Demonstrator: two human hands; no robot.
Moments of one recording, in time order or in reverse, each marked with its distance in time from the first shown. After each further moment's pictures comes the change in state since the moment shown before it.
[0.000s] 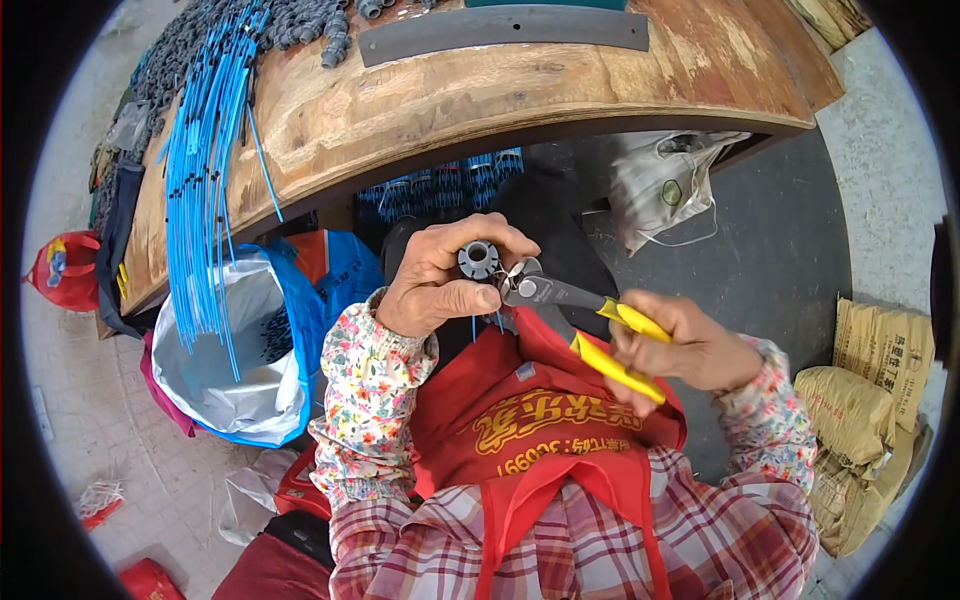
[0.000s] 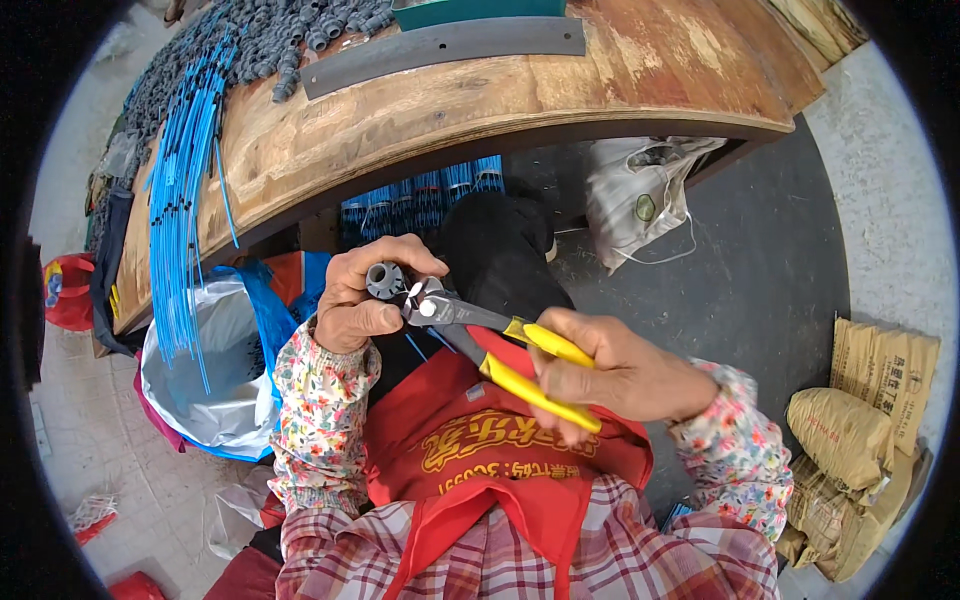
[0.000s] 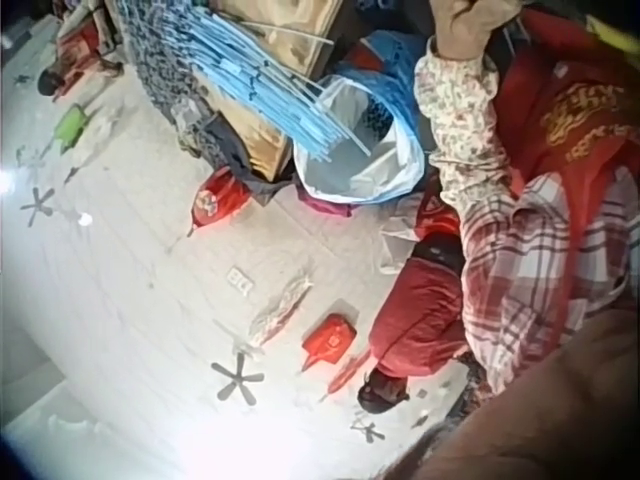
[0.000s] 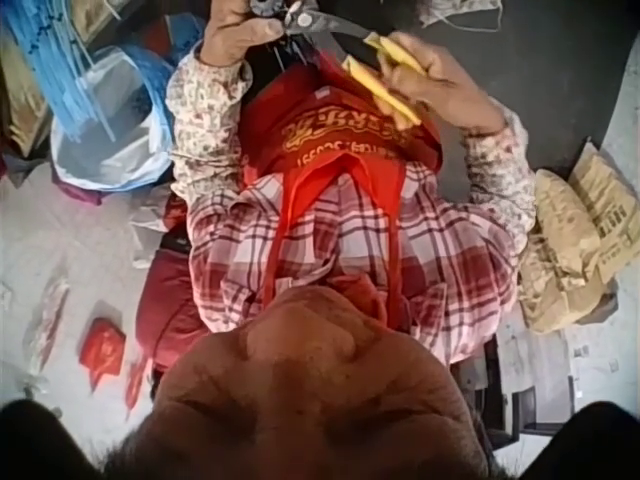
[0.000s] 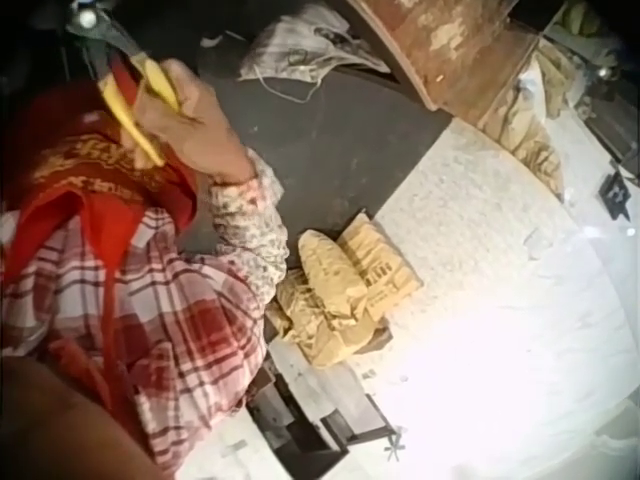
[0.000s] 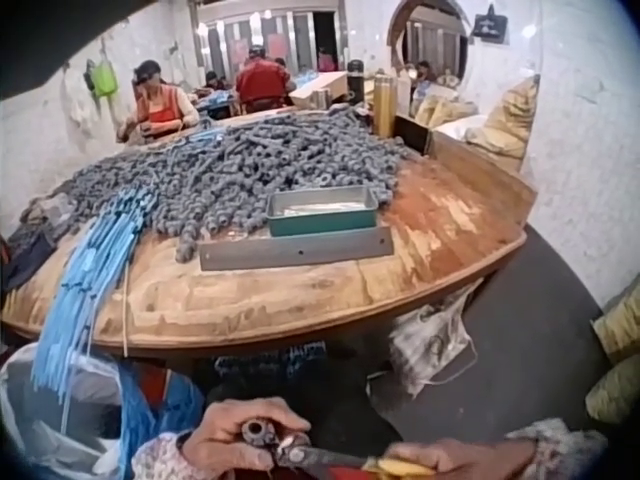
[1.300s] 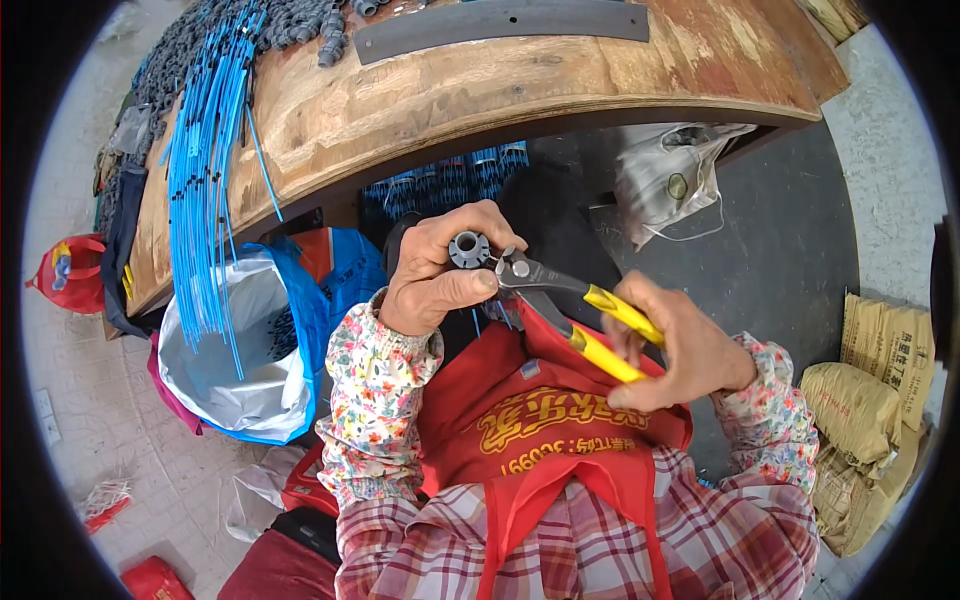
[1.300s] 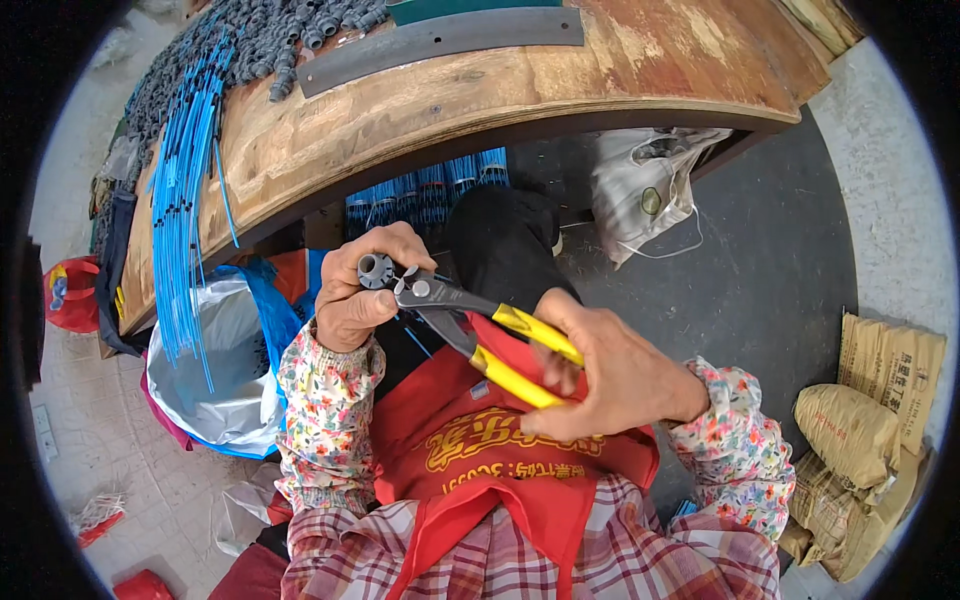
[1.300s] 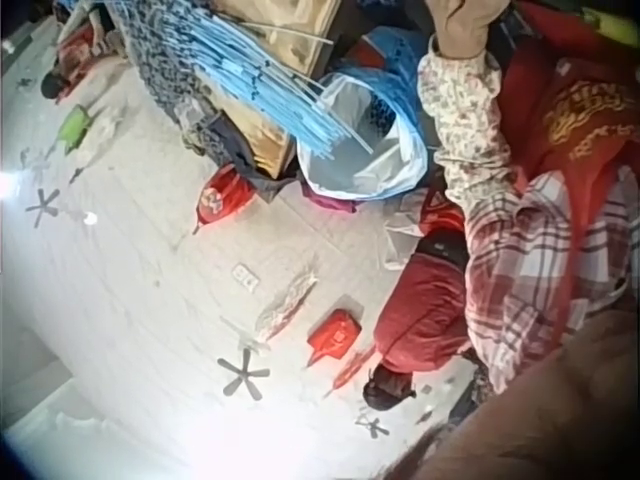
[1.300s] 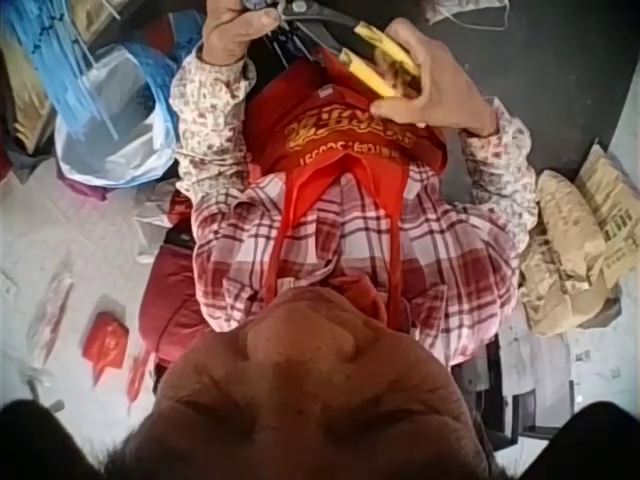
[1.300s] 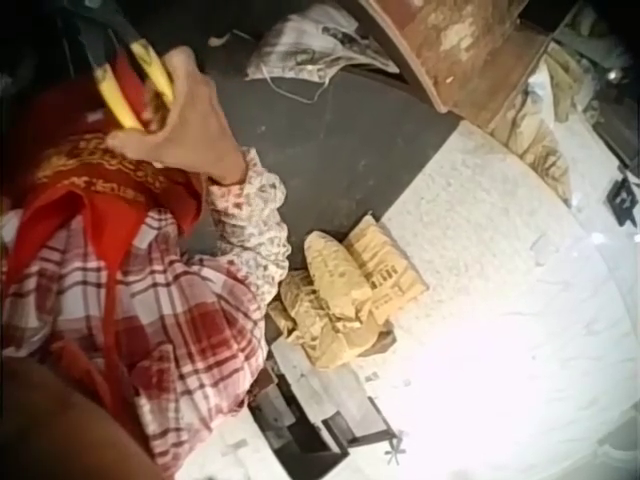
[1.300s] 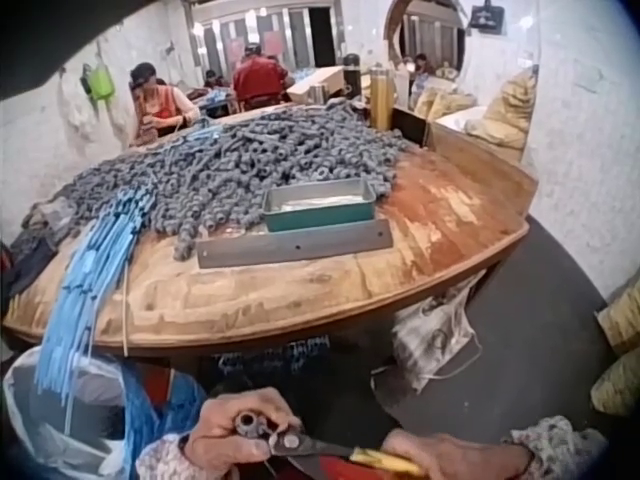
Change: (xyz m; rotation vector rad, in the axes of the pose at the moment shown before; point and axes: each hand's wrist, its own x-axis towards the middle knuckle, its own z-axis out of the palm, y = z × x) left_hand -0.003 -0.008 0.000 0.062 0.135 0.063; right_hand 0.006 -0.003 -0.001 -0.875 0.208 -0.299
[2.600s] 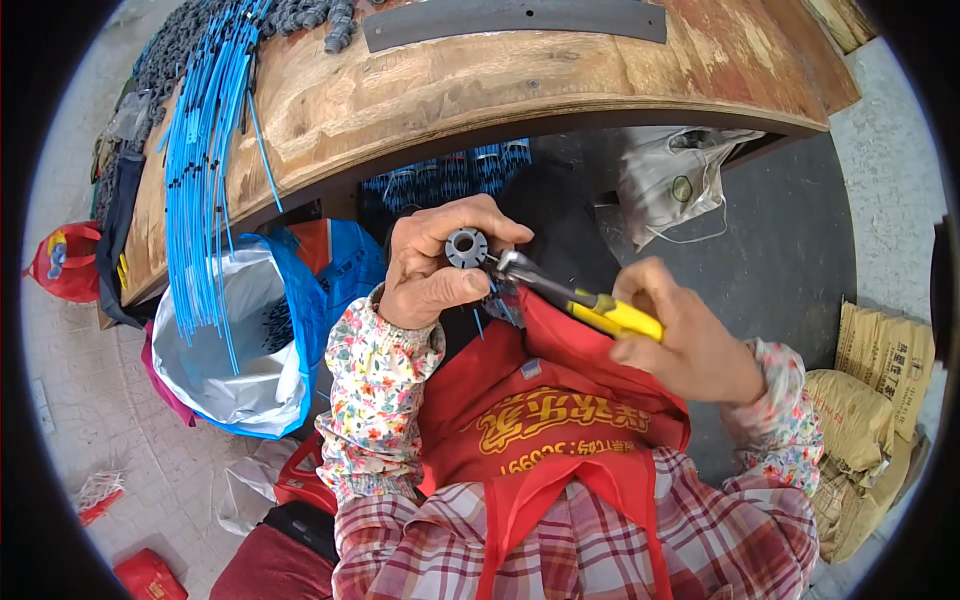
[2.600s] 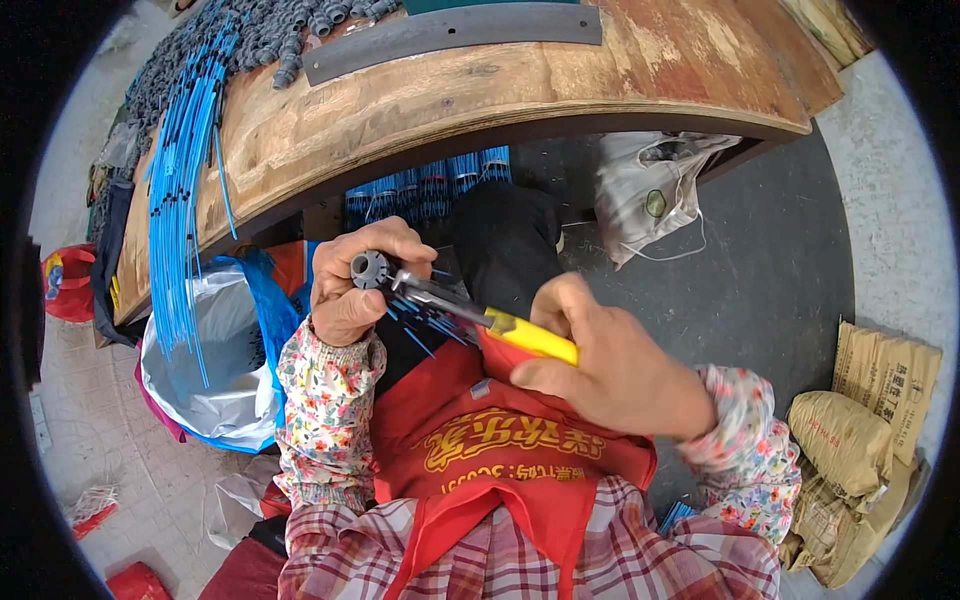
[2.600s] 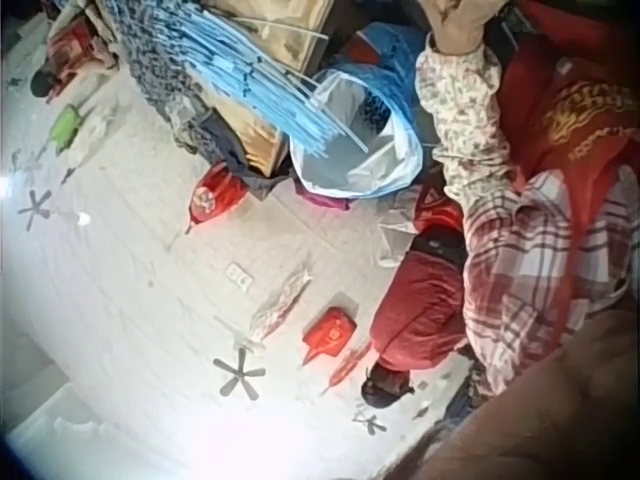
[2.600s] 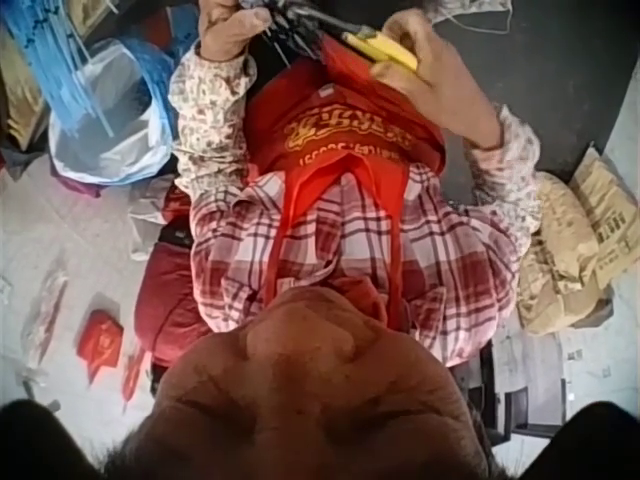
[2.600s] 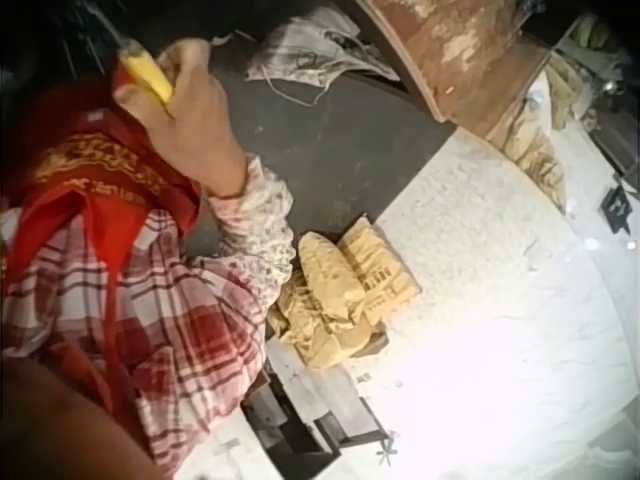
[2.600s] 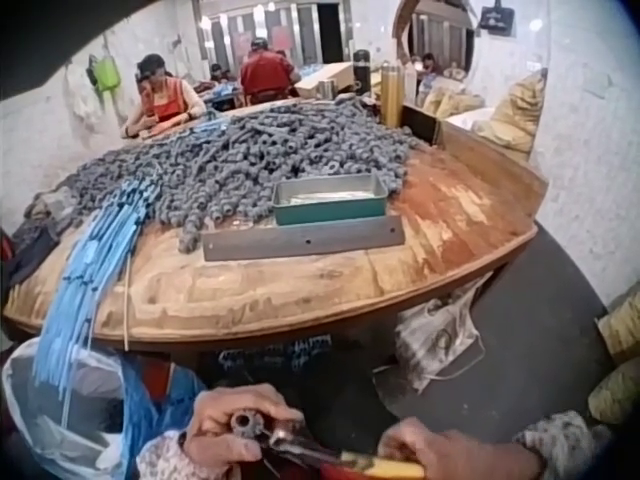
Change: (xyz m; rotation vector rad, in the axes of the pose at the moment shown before) left_hand 0.000 -0.003 -0.006 0.000 0.011 0.019; right_hand 0.010 0.000 0.012 -0.052 0.170 0.028
